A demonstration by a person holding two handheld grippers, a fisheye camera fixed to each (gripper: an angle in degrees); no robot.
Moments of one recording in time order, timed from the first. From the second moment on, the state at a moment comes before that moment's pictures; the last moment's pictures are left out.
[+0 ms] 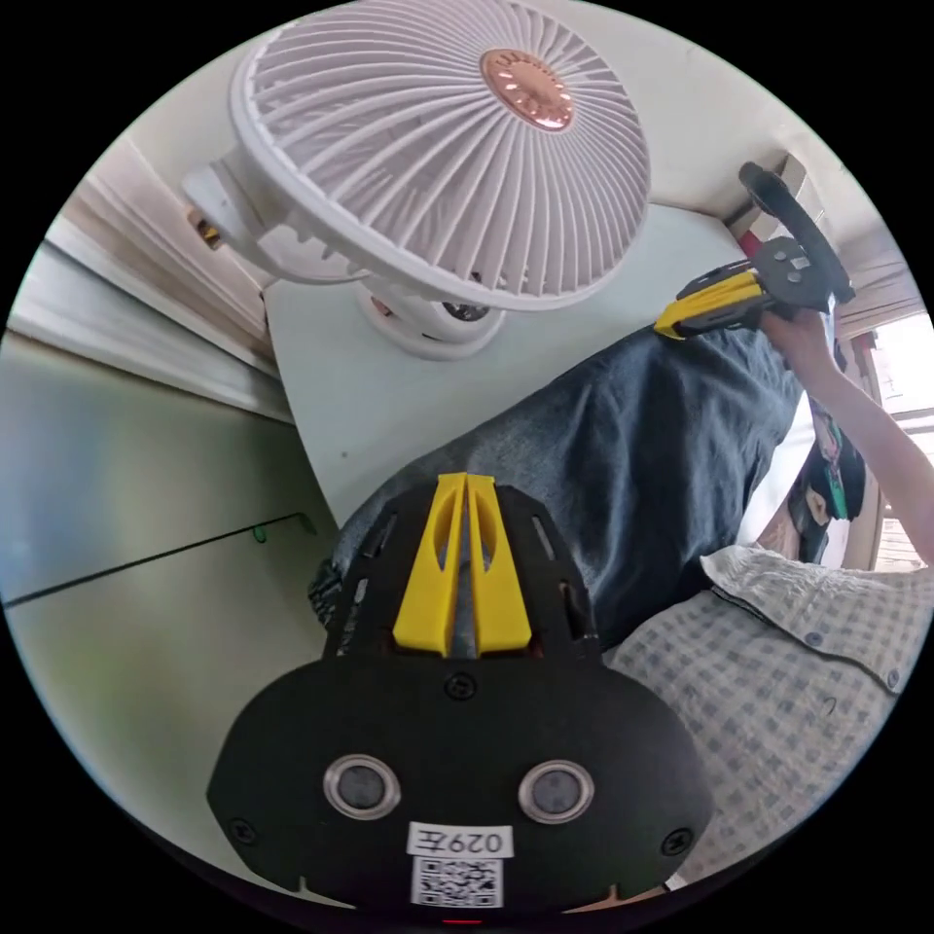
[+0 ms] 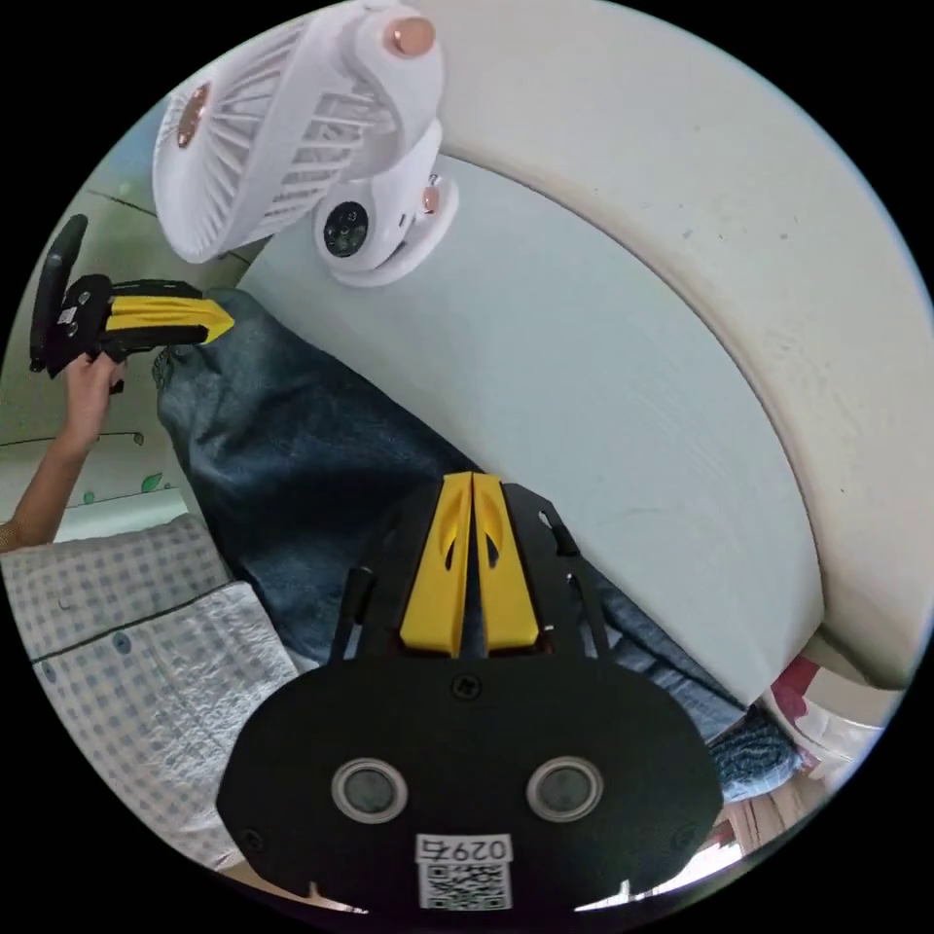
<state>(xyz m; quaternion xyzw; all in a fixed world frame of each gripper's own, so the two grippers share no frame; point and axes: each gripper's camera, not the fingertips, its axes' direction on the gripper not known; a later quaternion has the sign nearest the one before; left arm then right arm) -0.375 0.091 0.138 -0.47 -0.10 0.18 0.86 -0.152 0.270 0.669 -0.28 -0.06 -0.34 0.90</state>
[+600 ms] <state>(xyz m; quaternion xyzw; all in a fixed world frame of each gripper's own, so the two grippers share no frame) -0.406 0.144 0.133 -0.53 -0.05 0.09 0.84 -0.003 0.225 0.603 -0.25 0.09 -0.25 0.93</state>
